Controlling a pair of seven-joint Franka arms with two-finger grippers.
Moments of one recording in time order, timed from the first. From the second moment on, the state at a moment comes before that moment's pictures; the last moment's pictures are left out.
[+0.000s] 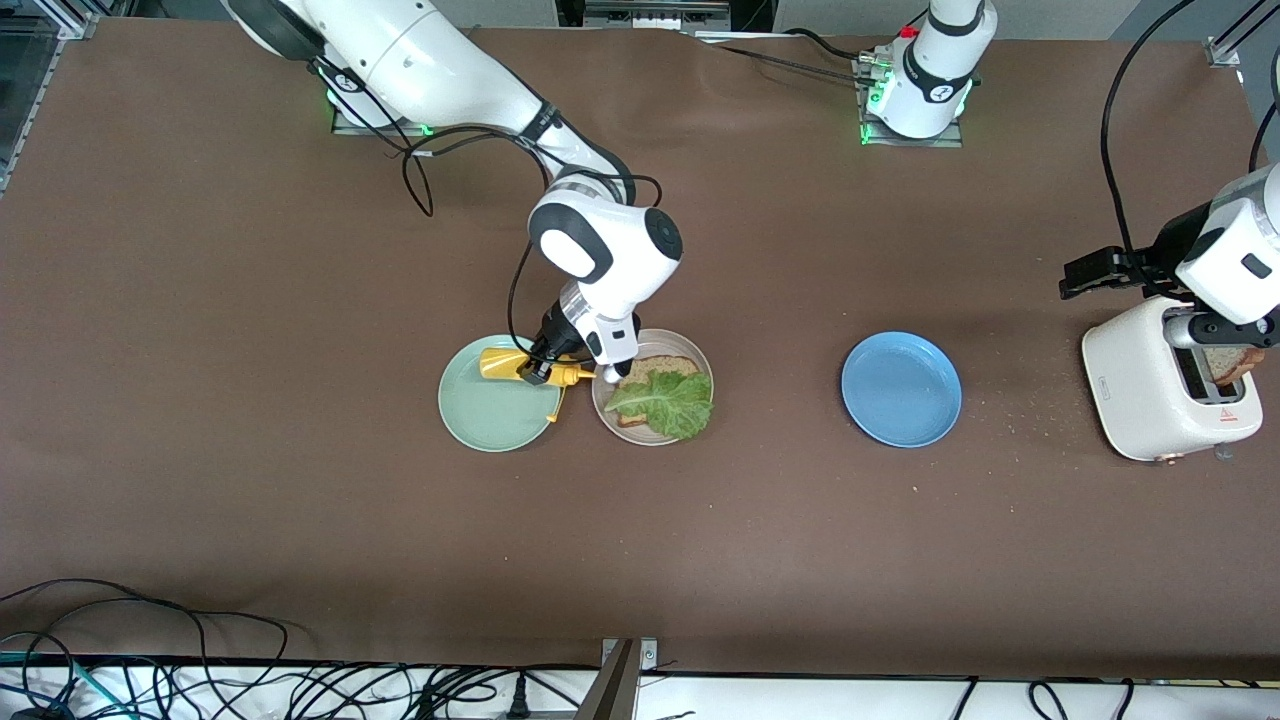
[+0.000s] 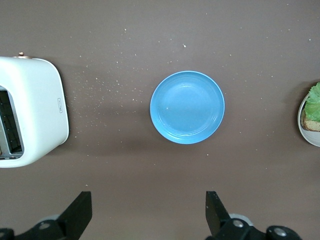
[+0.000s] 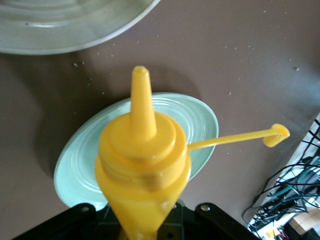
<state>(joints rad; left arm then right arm) 0.04 0.18 -0.05 -1.47 -0.02 1.49 -0.05 0.61 0.87 0.26 -1.33 -0.91 1.72 -0.12</state>
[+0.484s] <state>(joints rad) 0.04 0.18 -0.05 -1.47 -0.02 1.49 -0.05 0.79 0.91 0.11 -1.30 -0.91 1.71 -0.08</state>
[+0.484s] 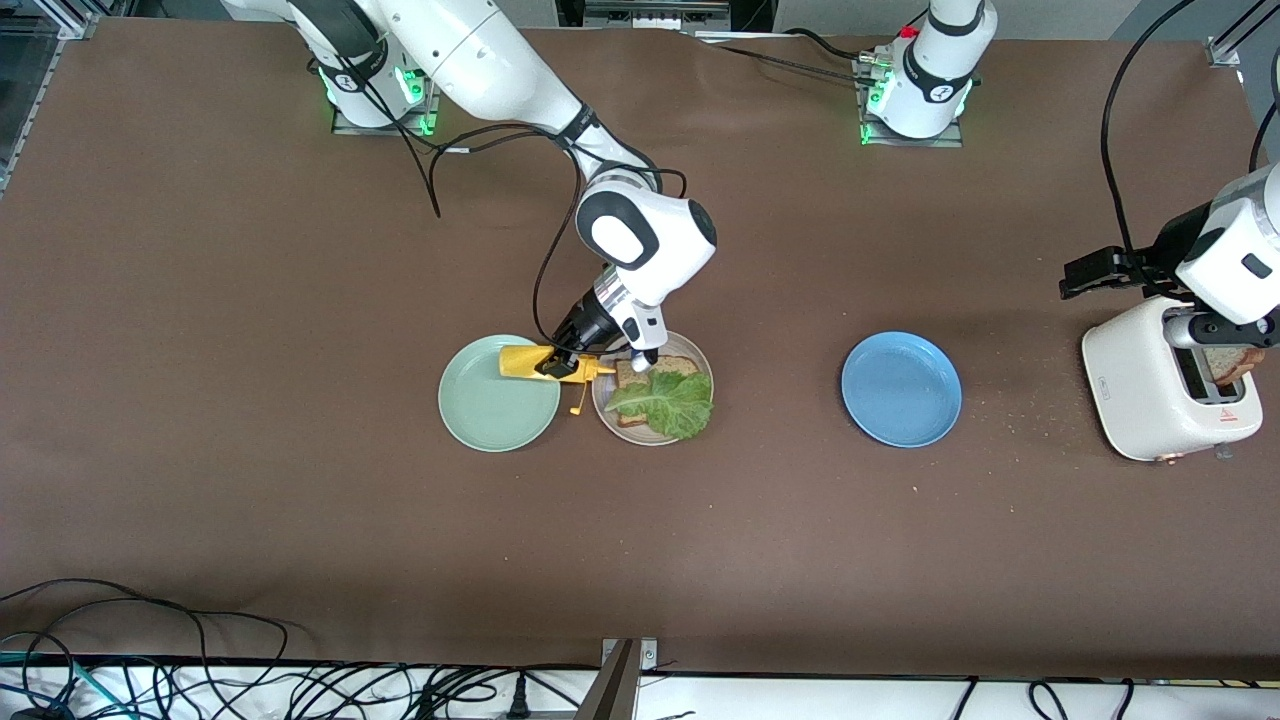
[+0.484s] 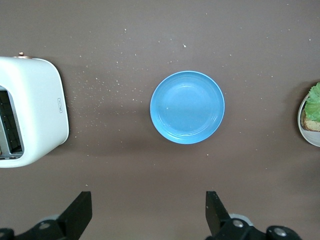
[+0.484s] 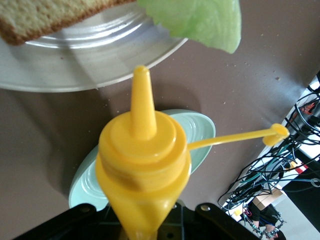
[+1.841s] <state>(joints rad) 0.20 0.26 -0.03 -1.47 0.09 1.51 -0.06 0.19 0.64 0.08 -1.15 -0.13 1.68 -0.57</state>
